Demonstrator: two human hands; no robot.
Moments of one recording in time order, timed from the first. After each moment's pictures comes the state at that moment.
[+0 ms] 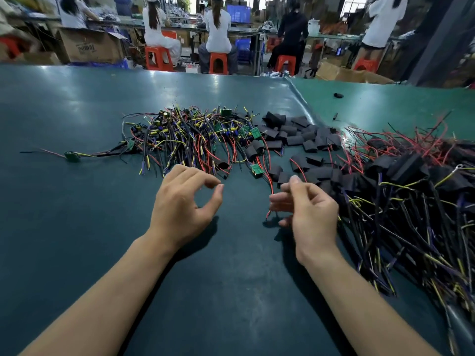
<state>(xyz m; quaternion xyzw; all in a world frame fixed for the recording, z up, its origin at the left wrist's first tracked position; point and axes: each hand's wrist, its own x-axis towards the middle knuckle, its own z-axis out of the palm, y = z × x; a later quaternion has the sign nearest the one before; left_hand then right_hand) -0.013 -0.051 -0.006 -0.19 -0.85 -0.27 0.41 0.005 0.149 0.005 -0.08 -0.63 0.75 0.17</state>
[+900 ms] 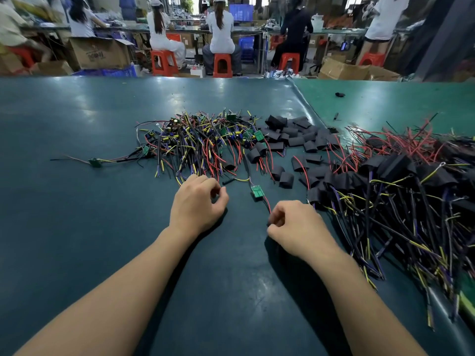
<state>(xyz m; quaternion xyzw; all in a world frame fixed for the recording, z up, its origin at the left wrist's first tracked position) -0.012 -0.045 -0.005 -0.08 -0.93 -0.25 0.27 0.026 0.156 0.016 -0.01 -0.97 0.25 -0.03</state>
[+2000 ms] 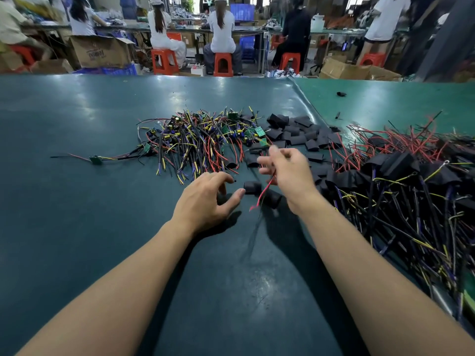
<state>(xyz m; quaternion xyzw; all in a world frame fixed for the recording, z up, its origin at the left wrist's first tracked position) -0.017 -0.051 -0.008 -0.17 -0.93 -0.24 0.22 -0.047 0.131 0.040 -0.02 -0.72 0.69 0.07</state>
